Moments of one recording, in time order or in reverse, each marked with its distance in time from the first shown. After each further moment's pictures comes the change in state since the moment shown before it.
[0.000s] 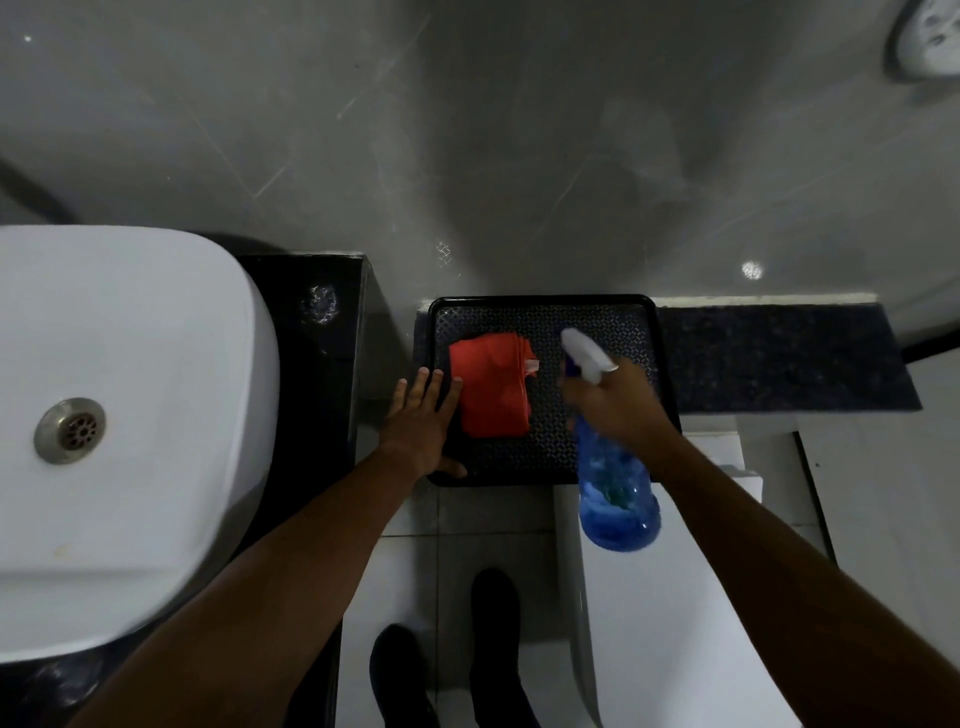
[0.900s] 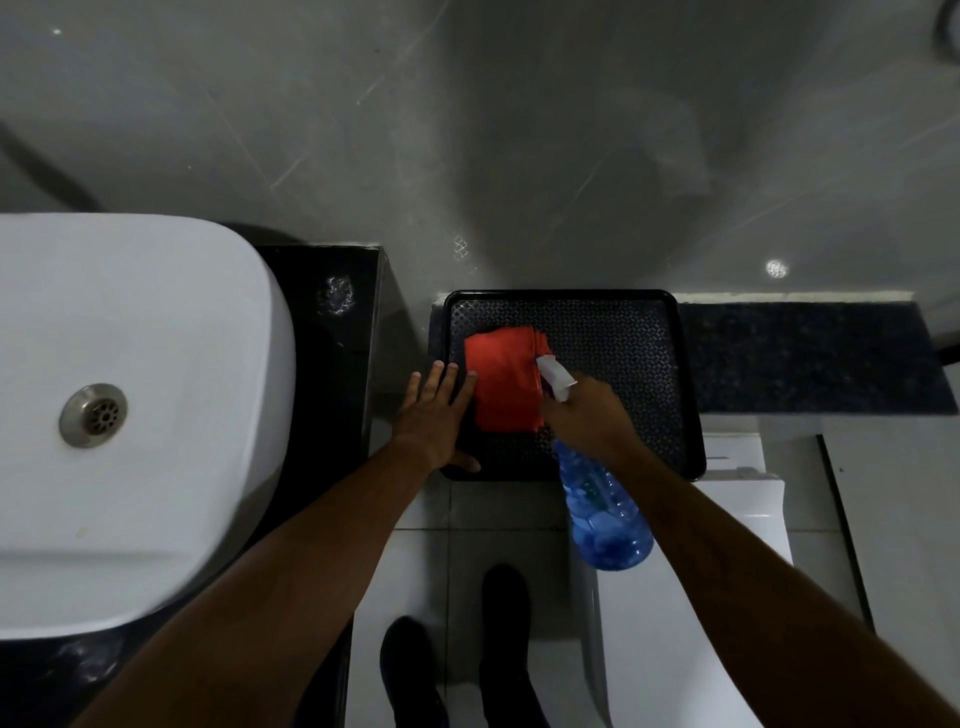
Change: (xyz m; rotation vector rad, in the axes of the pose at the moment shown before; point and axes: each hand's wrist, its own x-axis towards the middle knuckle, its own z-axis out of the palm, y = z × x) left_hand 0.004 0.000 0.003 -0.001 0.005 -0.018; right_hand 0.003 0.003 0.048 -0.281 -0.087 0.063
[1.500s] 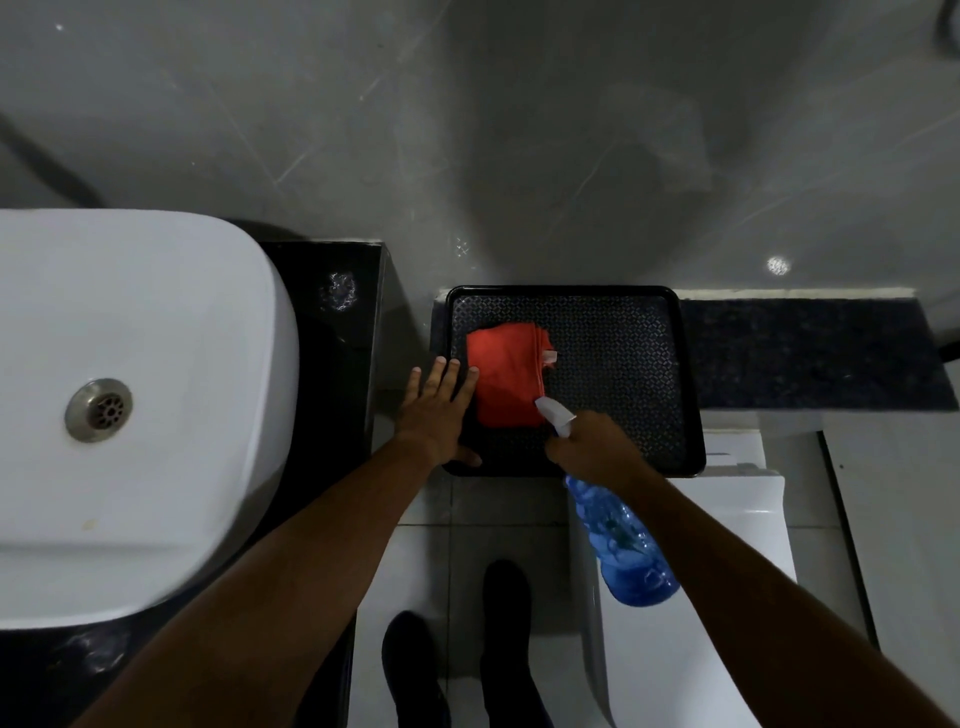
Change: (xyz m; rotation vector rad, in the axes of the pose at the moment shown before) left_hand -0.005 0.002 -0.002 -0.009 0.006 -0.001; right_hand -0.017 0.030 0.013 -0.125 -0.142 0.069
